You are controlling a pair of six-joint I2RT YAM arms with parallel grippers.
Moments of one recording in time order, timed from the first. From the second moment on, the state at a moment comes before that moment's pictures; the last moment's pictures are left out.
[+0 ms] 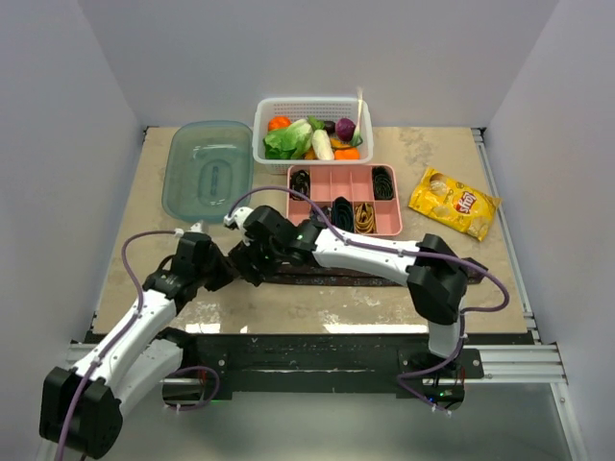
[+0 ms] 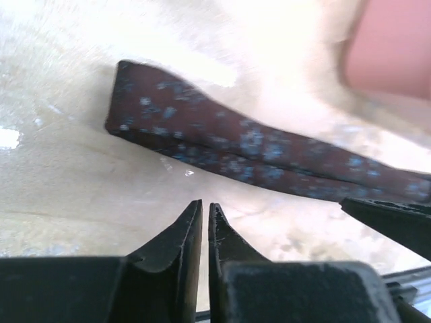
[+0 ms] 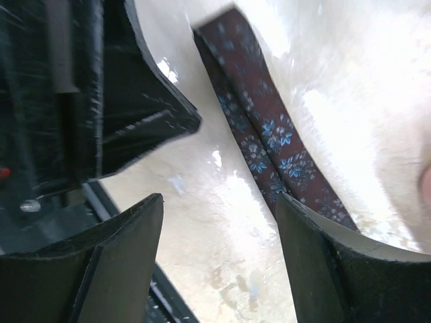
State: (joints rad) left arm -0.31 0.87 0.45 -0.46 0.06 -0.80; right arm 1.09 1.92 1.53 -0.47 -0.04 0.20
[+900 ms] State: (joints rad) left arm -0.31 1.14 0.44 -0.30 -0.03 -0.82; right arm 1.07 1.81 1.39 -0.43 0.06 0.28
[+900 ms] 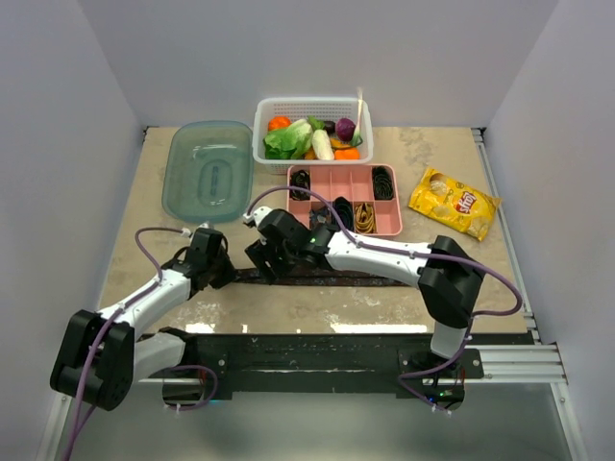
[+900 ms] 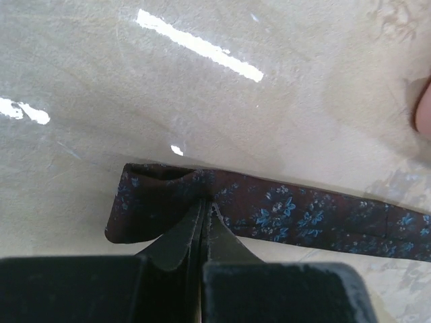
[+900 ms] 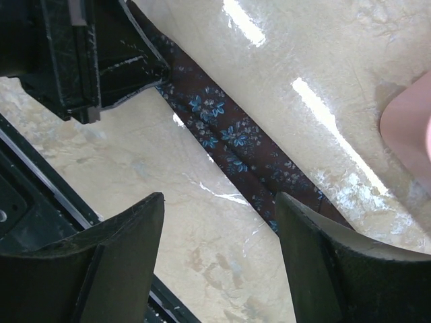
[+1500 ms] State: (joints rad) left arm -0.31 1.05 0.48 -0.34 -0.04 -0.82; right arm 1.07 1.96 1.40 -0.42 0.04 0.22
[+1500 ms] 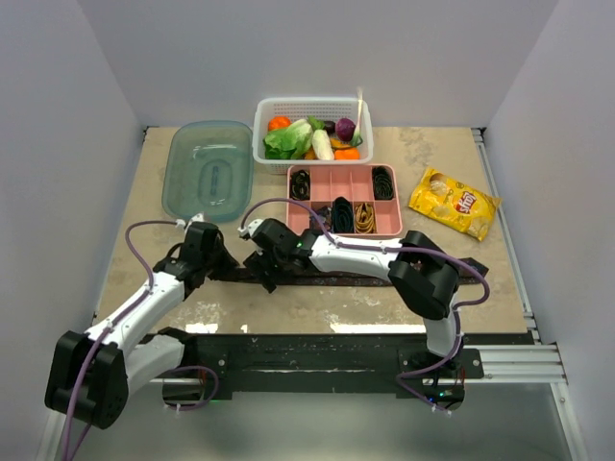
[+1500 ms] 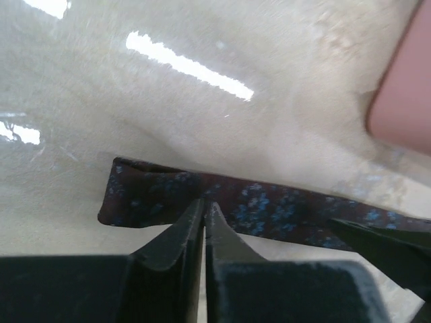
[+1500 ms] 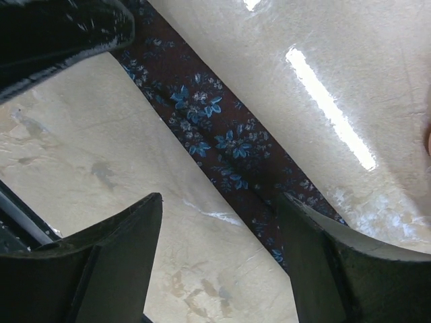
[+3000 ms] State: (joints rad) left arm -0.30 1.01 0.55 -0.39 -0.03 -0.72; right arm 0.93 1.76 1.08 -0.49 0.14 0.12
